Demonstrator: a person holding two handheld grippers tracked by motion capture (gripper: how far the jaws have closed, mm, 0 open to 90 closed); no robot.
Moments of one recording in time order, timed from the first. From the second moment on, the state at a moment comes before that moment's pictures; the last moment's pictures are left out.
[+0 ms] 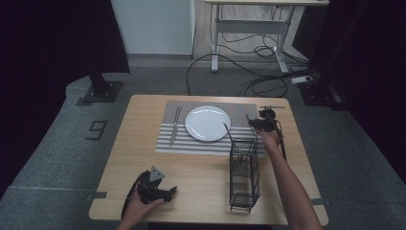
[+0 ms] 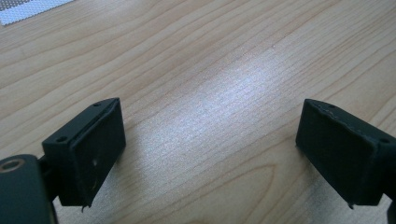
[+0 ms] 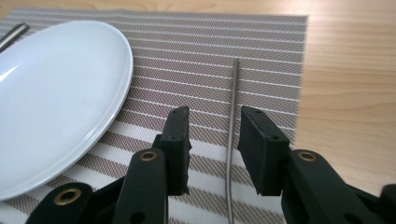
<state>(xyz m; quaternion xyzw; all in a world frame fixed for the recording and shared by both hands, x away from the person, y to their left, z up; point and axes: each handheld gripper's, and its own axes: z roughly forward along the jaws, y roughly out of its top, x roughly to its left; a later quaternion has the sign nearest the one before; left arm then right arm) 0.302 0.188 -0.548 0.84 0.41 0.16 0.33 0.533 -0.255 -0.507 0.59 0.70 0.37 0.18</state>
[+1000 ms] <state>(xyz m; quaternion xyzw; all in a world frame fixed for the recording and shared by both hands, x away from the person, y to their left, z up) 0.299 0.189 -0.548 0.84 0.40 0.16 0.33 0.473 -0.256 -0.525 0.60 0.69 0.33 0.22</state>
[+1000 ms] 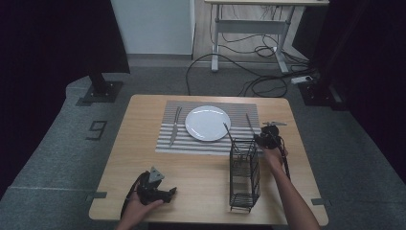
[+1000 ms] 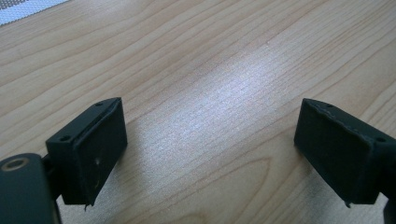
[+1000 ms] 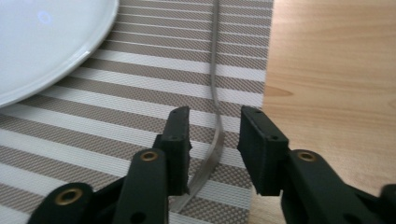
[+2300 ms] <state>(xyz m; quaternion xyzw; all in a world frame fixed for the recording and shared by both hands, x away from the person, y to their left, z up) 0.299 0.190 -0.548 0.84 0.40 0.16 0.33 0.488 -0.260 -0.539 0.64 0.64 0.39 0.13</state>
